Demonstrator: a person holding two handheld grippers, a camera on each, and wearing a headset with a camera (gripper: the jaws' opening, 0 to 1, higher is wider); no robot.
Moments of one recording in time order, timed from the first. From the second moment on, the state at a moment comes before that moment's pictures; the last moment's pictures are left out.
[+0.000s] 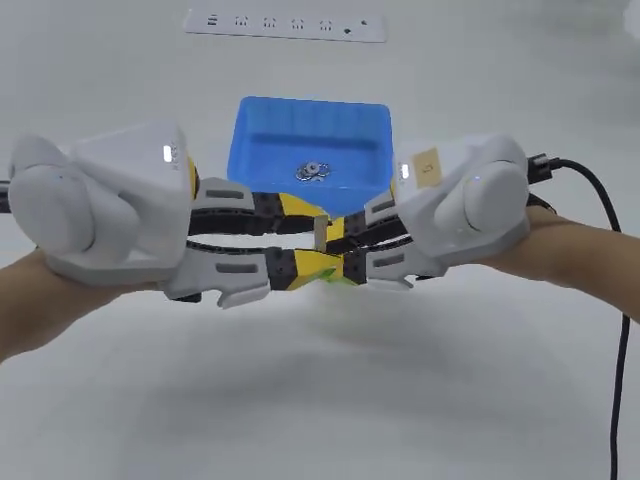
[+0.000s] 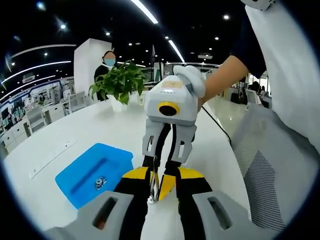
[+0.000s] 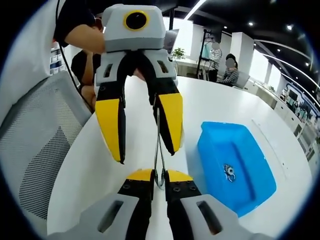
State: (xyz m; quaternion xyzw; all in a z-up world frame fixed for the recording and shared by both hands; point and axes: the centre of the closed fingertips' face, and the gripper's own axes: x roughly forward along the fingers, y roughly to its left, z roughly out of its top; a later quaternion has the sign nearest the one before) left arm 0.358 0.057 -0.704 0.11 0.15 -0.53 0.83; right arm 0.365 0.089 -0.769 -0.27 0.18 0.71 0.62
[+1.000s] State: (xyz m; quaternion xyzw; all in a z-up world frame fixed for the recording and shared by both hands) left arm 0.346 0.140 -0.668 0.04 0.12 -0.39 0.91; right arm 0.392 0.099 -0.679 -0.25 0.14 0.67 0.69
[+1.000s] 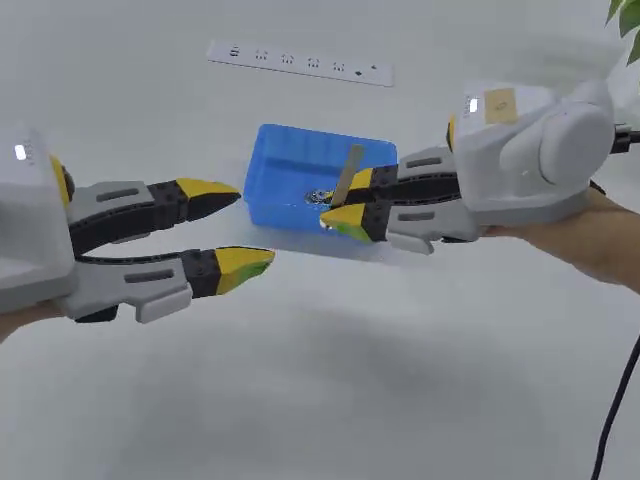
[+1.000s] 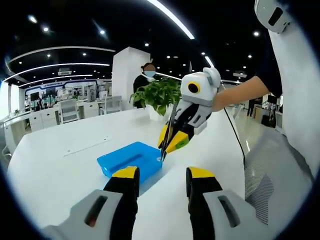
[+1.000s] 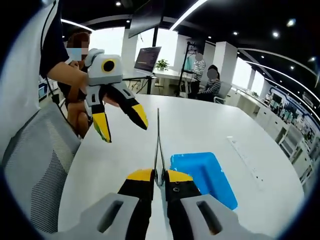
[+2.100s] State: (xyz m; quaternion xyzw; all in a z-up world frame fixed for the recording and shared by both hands) left arm 0.337 0.178 -0.691 -0.02 0.16 -0.34 0.93; right arm 0.479 0.125 -0.738 -0.28 0.17 0.64 0.69
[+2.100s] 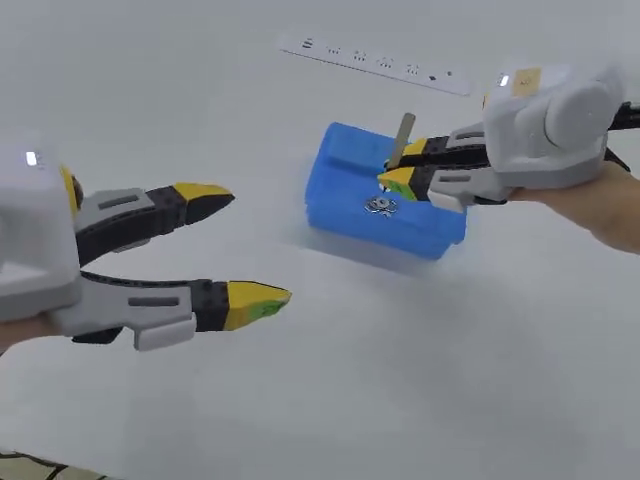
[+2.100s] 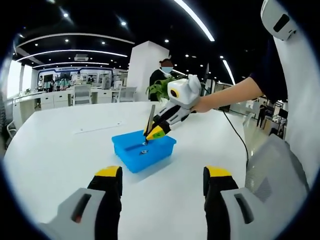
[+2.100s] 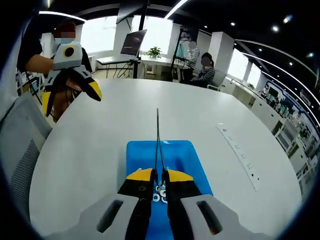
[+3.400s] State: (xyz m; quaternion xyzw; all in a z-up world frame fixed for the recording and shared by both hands) left arm 0.362 0.179 -0.692 0.03 0.17 -0.32 0.93; right arm 0.475 0.126 -0.750 -0.28 0.16 0.65 0.68
